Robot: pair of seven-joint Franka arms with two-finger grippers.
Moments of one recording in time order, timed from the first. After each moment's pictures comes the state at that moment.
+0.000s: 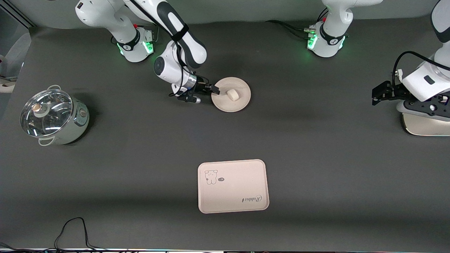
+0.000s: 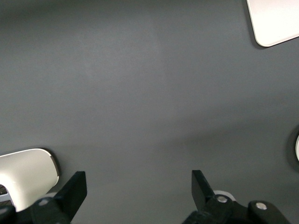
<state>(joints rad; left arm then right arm) -0.01 -0.04 -0.04 -1.76 0.01 1.70 0.21 0.92 0.36 0.03 -2.39 1.50 2.76 -0.11</state>
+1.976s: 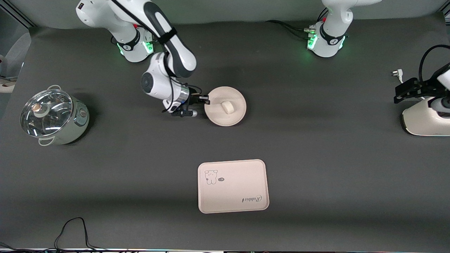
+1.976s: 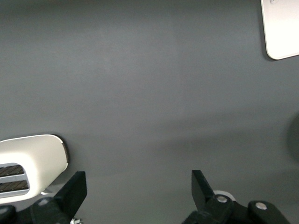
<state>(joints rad) 0.06 0.02 -0.04 -1.63 0.00 1.61 0.19 0.96 0.28 -0.32 -2.25 0.94 2.36 0.07</state>
